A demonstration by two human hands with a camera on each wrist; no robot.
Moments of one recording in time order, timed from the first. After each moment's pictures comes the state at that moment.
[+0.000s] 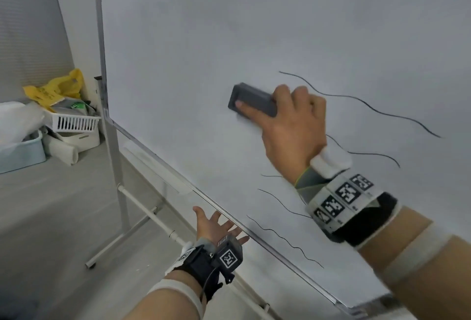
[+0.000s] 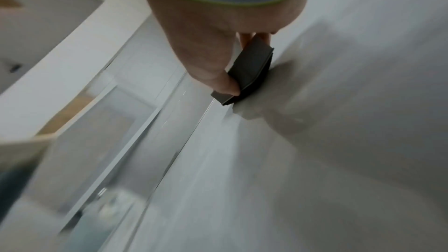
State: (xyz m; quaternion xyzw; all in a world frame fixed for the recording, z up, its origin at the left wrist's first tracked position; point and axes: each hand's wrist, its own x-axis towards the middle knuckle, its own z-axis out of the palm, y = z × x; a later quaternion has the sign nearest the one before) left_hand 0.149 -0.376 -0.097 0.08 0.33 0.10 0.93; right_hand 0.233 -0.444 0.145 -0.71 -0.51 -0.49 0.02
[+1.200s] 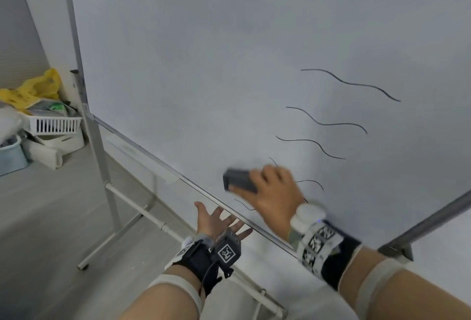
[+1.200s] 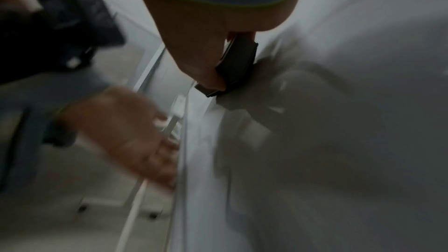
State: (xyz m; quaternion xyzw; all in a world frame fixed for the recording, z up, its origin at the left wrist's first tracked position) left_hand 0.164 -0.413 -0.092 0.09 0.31 0.07 0.94; right_hand 0.253 -0.531 0.017 -0.70 -0.61 -0.37 -0.09
